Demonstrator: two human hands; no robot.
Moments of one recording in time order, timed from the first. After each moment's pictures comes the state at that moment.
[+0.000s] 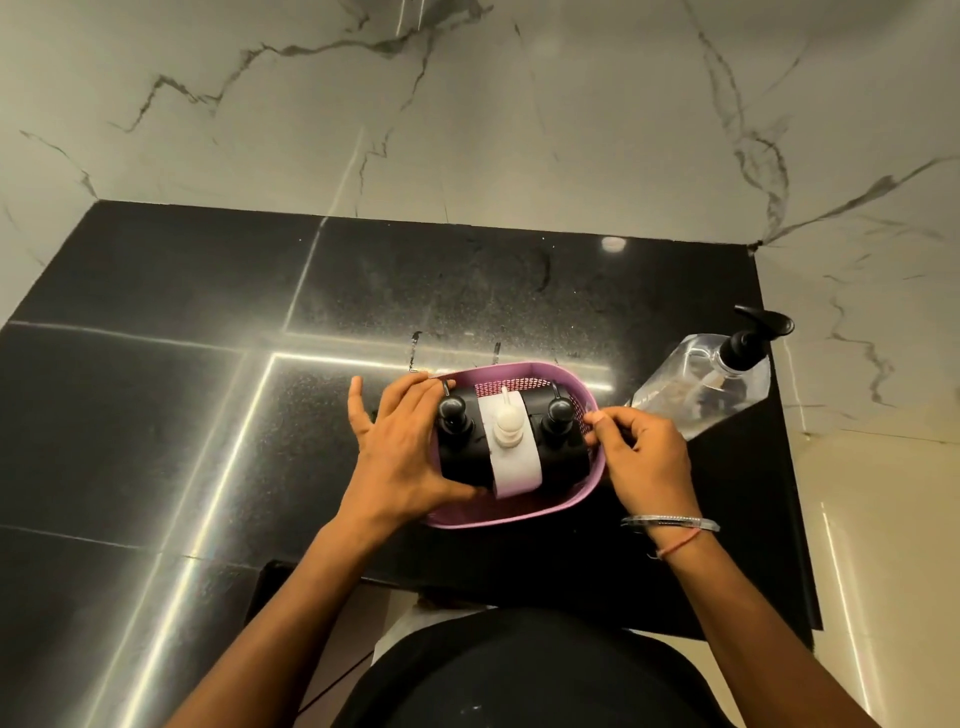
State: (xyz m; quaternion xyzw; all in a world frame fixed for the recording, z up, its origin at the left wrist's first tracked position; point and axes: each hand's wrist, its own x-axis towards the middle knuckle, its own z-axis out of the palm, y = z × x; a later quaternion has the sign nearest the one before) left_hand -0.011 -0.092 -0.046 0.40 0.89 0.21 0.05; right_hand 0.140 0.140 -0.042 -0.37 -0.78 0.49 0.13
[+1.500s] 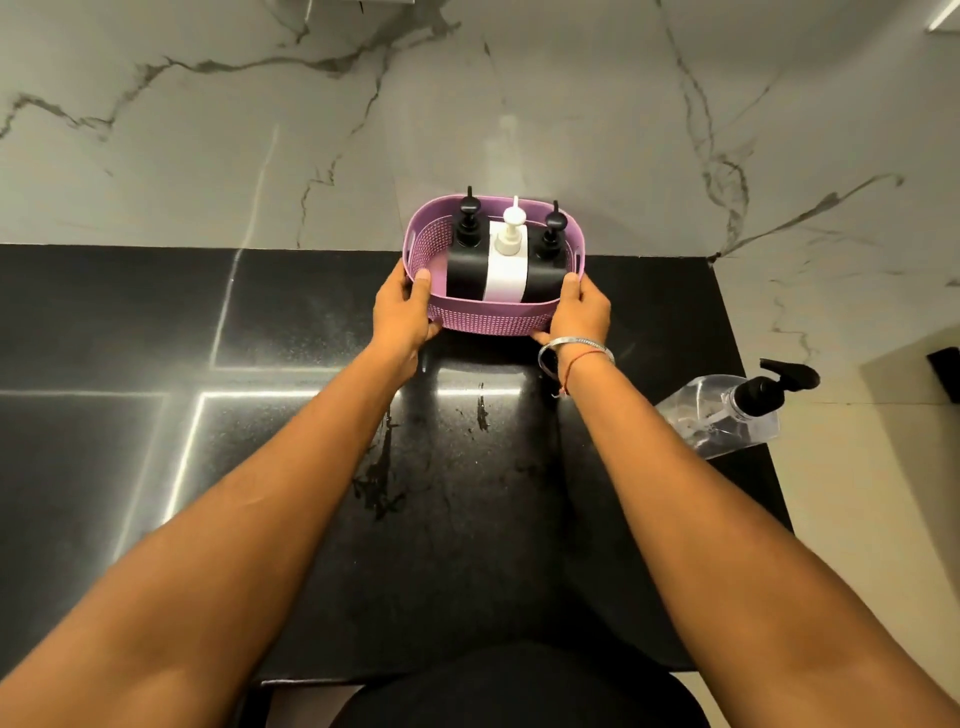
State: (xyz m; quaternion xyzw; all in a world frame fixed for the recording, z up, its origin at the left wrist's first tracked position) left_hand -0.192 0.057 -0.044 0.04 0.67 0.68 0.29; right_hand -0.073 0.204 -0.048 -0.51 -0.56 0.60 0.27
